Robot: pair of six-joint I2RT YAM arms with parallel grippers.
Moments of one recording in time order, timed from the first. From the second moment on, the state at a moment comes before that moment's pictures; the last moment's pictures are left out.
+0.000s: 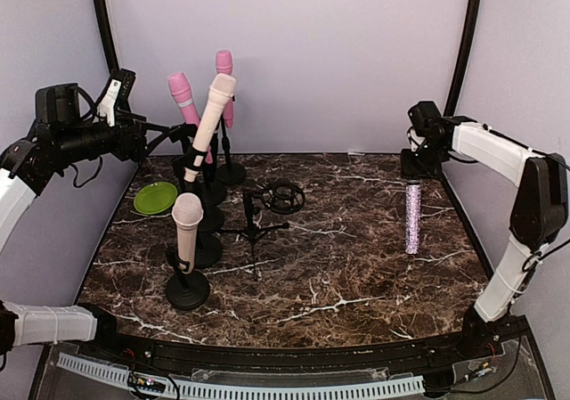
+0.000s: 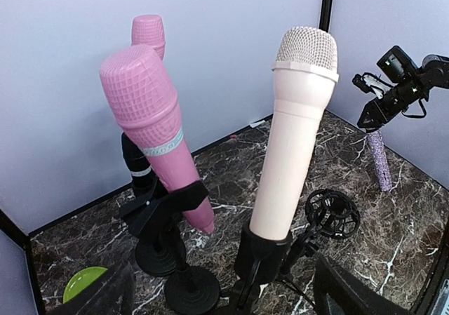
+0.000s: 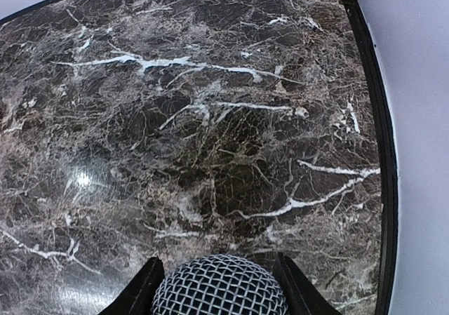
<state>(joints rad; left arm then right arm) -0.26 1.03 1.32 -0.58 0.36 0.10 0.25 1.69 1.49 -0.84 0.17 0.25</state>
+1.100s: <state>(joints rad) -0.22 0.78 0.75 -0.36 -0.09 0.10 0.20 2.16 1.55 -0.47 0.11 0.33</state>
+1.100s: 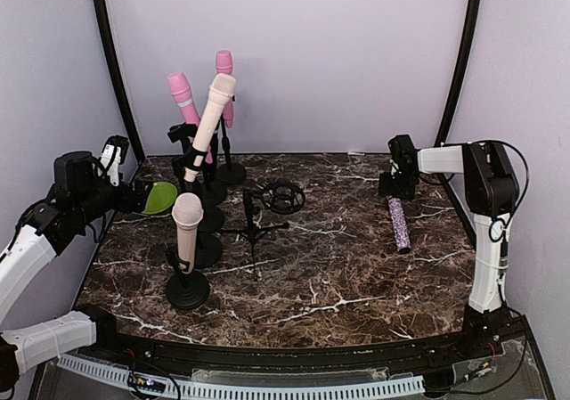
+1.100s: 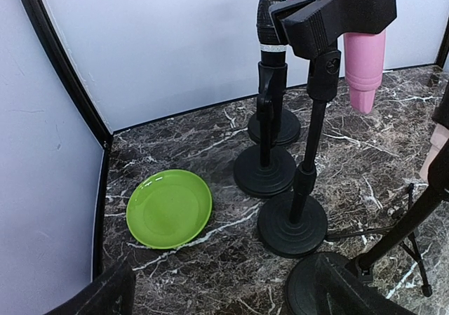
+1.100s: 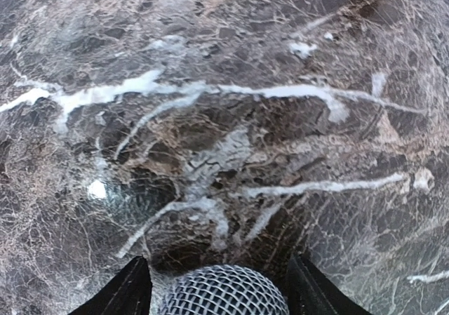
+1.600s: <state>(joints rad) -0.22 0.79 0.75 -0.36 -0.09 0.10 0.20 2.15 1.52 -0.39 0.09 0.33</state>
